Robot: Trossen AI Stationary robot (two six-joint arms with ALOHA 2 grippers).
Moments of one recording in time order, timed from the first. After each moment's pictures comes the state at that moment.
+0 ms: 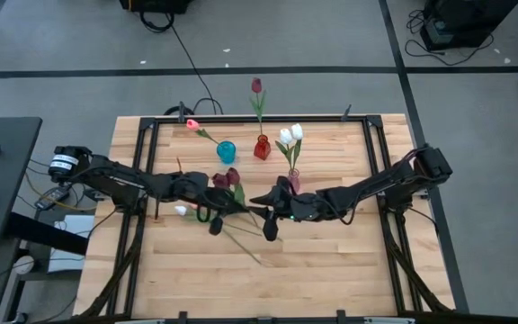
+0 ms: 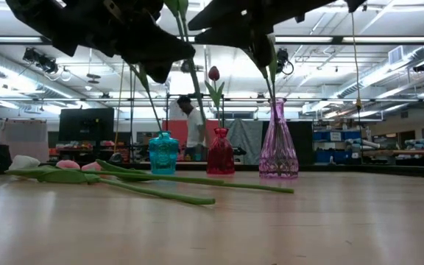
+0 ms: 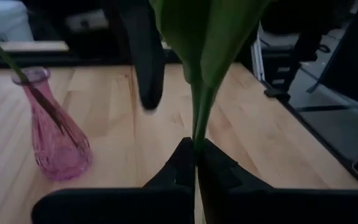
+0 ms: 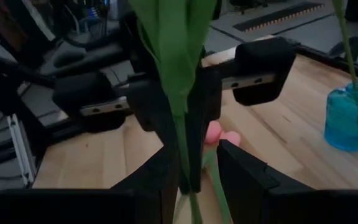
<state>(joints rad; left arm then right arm) -0.08 1.34 0.59 0.49 0.14 -0.03 0.25 1.66 1.00 0.36 0.44 0.42</state>
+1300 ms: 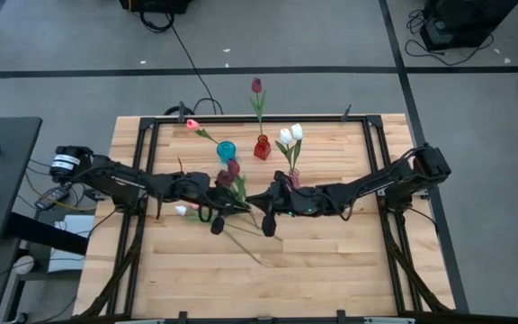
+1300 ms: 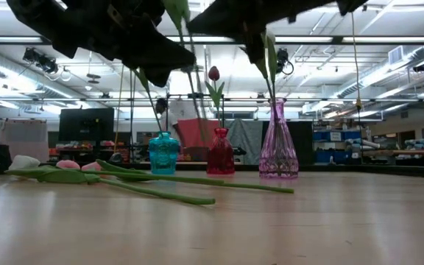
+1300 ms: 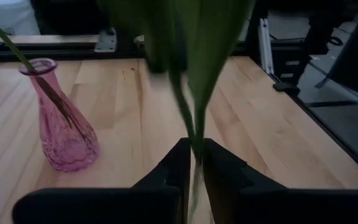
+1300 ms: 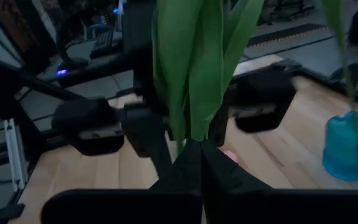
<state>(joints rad) -0.08 1.35 0.60 0.47 0.12 -0.03 0.22 1.66 1.00 0.43 0.41 0.31</state>
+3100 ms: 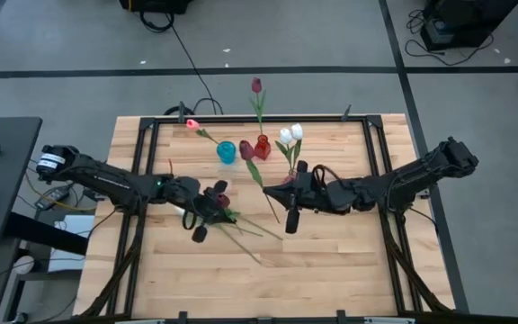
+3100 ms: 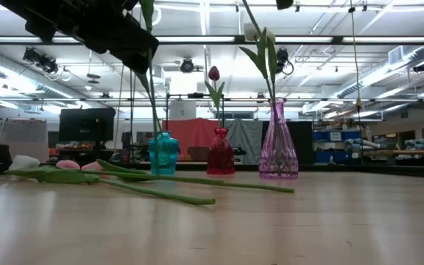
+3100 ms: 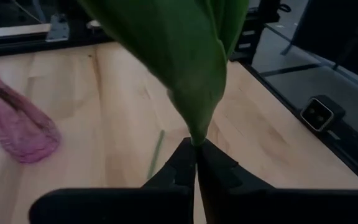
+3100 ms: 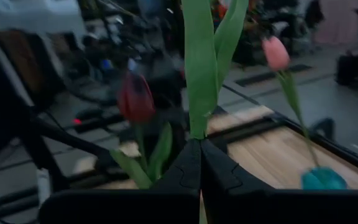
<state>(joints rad) -0.16 1.18 0.58 0.23 0.17 0.04 0.30 1.40 1.00 0.35 0.52 0.25</state>
